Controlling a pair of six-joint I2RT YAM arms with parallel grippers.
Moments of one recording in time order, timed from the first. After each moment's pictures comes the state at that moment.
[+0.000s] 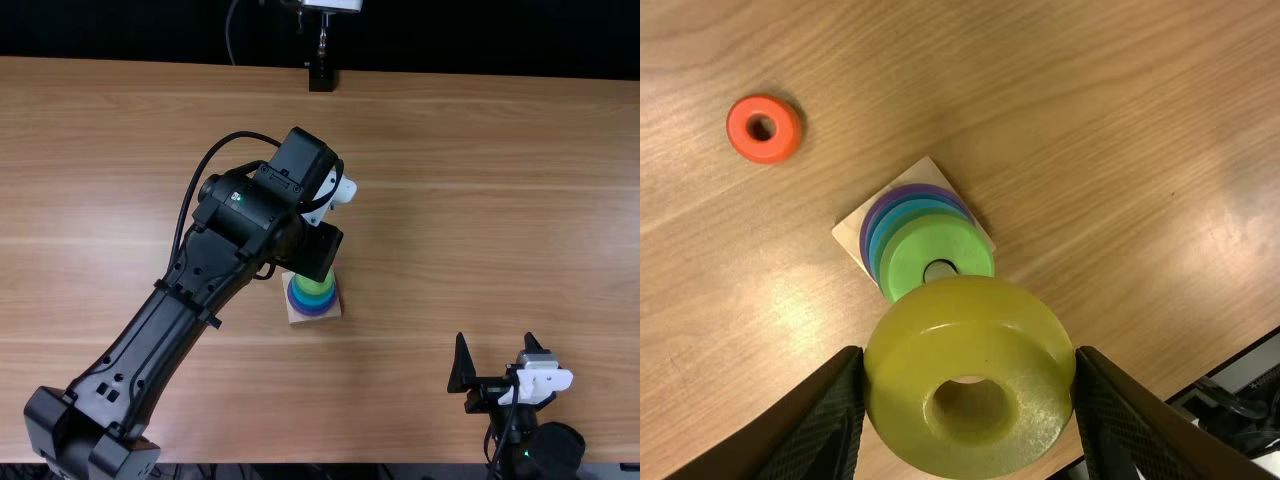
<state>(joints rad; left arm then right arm) -0.58 1.87 1.94 -1.27 0.16 -0.19 -0.01 0.01 0.08 -0.25 -0.06 0.00</state>
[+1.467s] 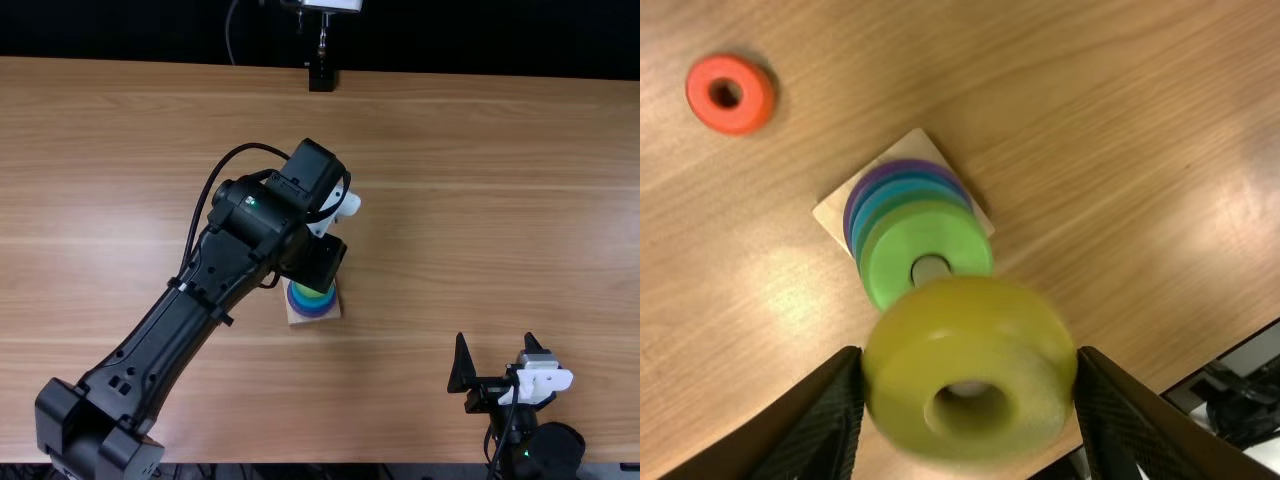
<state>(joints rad) -0.60 1.88 1.88 -1.27 0.17 -0.19 -0.01 0.01 0.08 -0.25 -0.06 0.00</state>
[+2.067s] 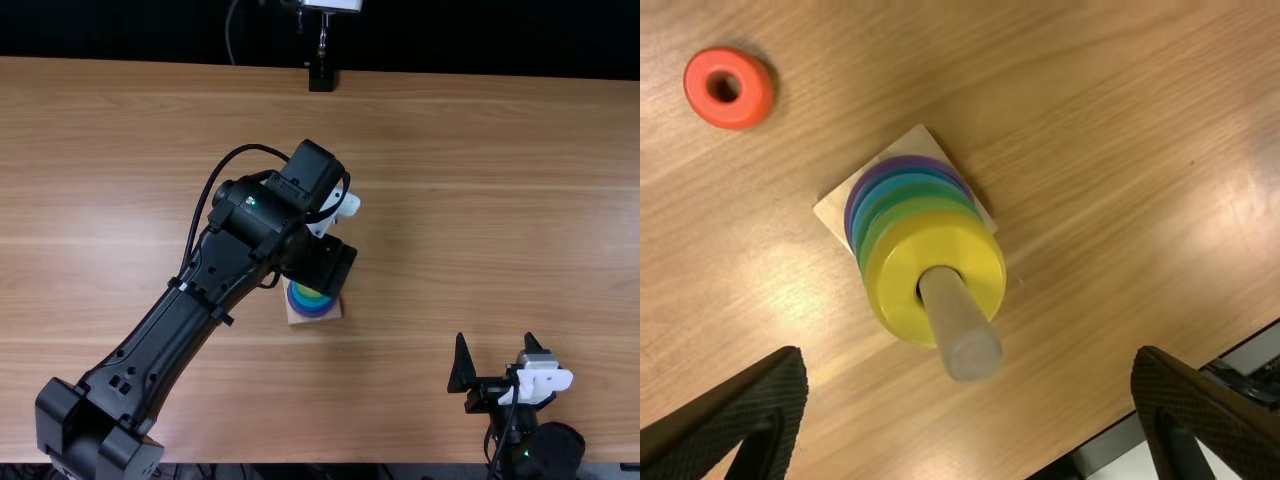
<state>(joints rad) -0.59 1.88 1.88 -1.24 0.17 -0.19 -0.01 0.01 0.08 -0.25 -0.06 0.00</state>
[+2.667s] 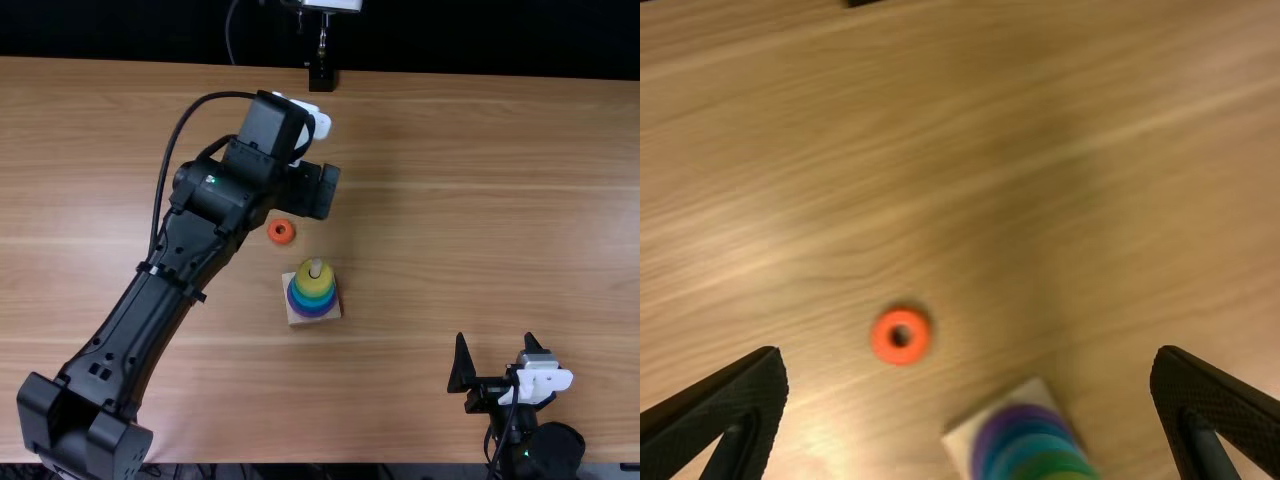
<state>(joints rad) -0.46 1.88 1.88 -0.88 -0.01 -0.19 -0.01 0.01 0.08 -0.25 -0.06 0.00</state>
